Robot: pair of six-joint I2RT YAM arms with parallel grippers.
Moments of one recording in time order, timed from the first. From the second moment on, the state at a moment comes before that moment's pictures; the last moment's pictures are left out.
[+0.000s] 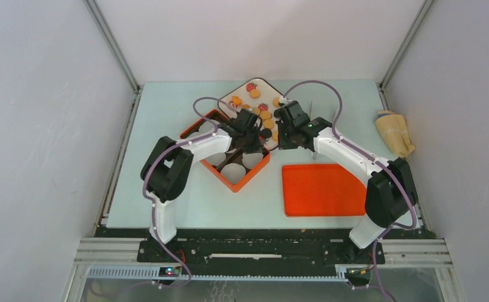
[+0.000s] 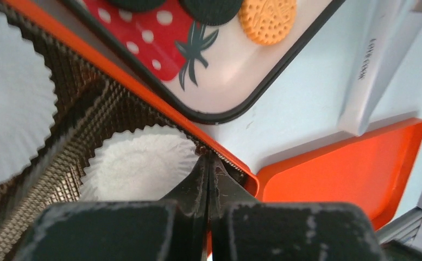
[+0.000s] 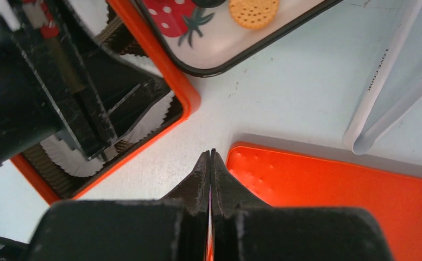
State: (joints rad) left arm -0.64 1.95 1.34 -0.29 0.05 -0.78; right arm 0.58 1.64 1.32 -0.59 0.14 0.42
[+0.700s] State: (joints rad) left arm -0.26 1.80 1.47 -0.35 -0.01 -0.75; right arm 0.57 1.61 1.27 -0.58 0.10 0.43
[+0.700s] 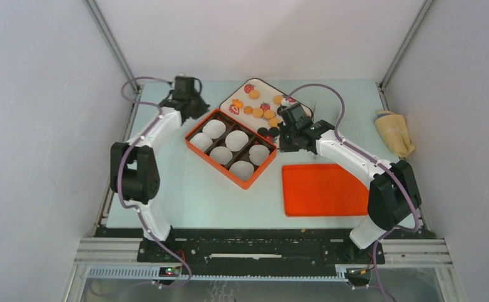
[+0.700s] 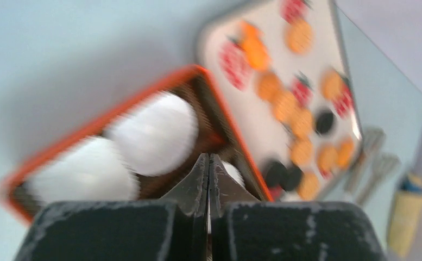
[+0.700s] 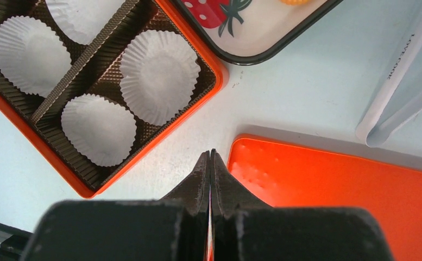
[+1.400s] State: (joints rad) left arm -0.12 2.14 1.71 -0.56 -0.21 -0.68; right arm 0.46 1.66 1.32 -0.51 0.06 0.46
